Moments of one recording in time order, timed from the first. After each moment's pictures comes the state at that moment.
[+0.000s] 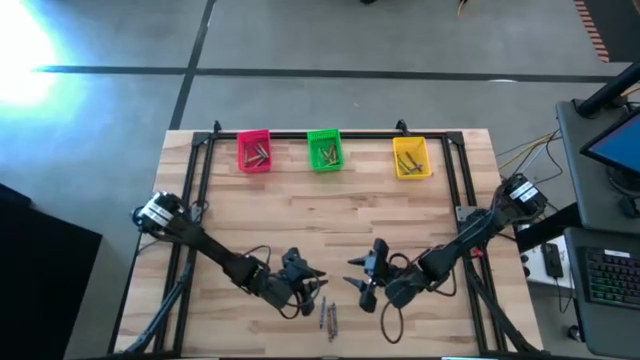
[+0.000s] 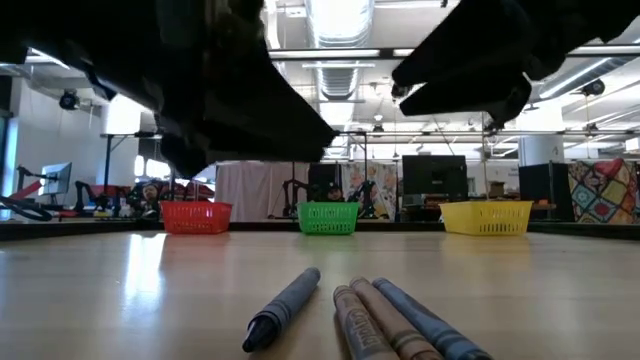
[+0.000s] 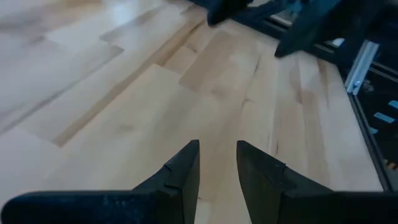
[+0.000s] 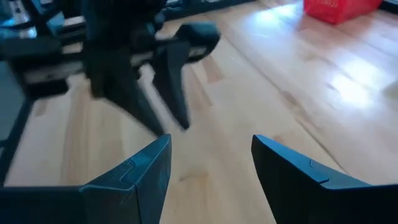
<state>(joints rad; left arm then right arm) -0.56 1.89 0.89 0.48 -0.66 -0.71 0.60 1.67 0.84 0.23 0.72 0.60</state>
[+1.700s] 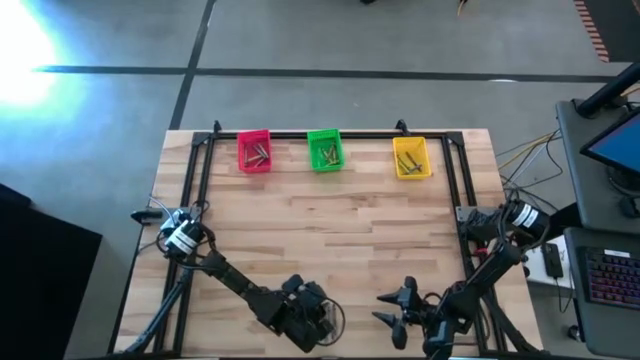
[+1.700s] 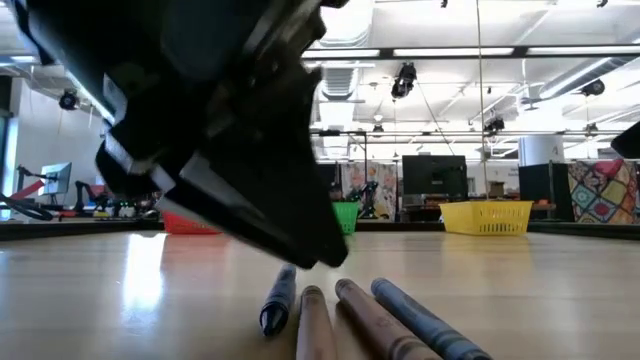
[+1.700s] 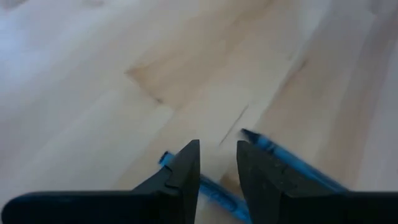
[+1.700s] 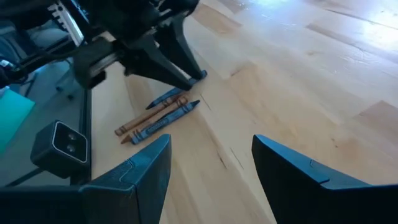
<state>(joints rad) -0.64 2.19 1.48 -0.39 -0.63 -1.19 0.98 1.82 0.87 0.04 0.97 1.25</state>
